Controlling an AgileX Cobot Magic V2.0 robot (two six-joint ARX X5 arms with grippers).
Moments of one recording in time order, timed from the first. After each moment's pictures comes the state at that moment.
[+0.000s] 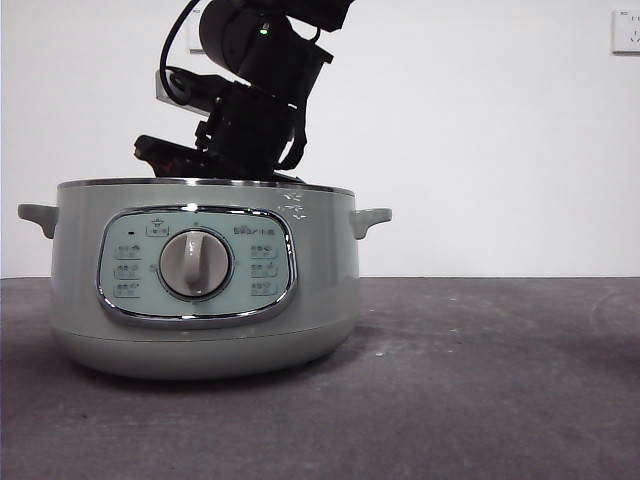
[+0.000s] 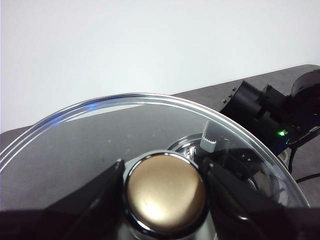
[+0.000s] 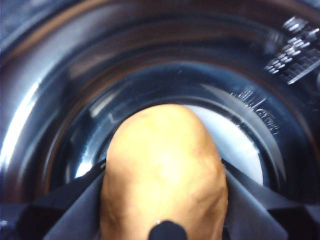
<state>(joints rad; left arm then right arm) -0.44 0.51 1.09 -0.79 -0.18 0.02 0.79 2.17 1.86 -0.70 -0.12 -0.11</state>
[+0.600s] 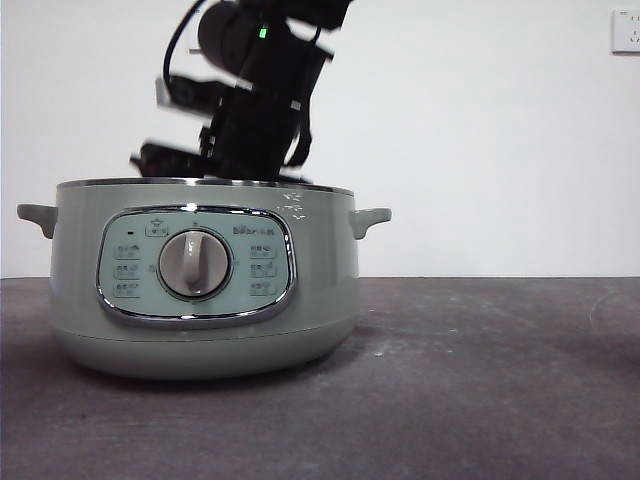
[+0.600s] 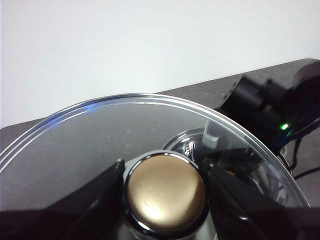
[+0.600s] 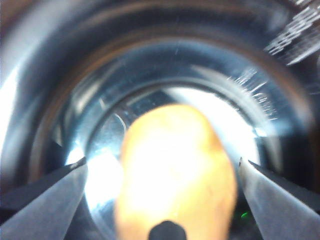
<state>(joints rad) -0.44 0.51 1.09 -0.81 -0.18 0.02 0.80 2.14 1.87 -0.75 -0.10 -0.13</state>
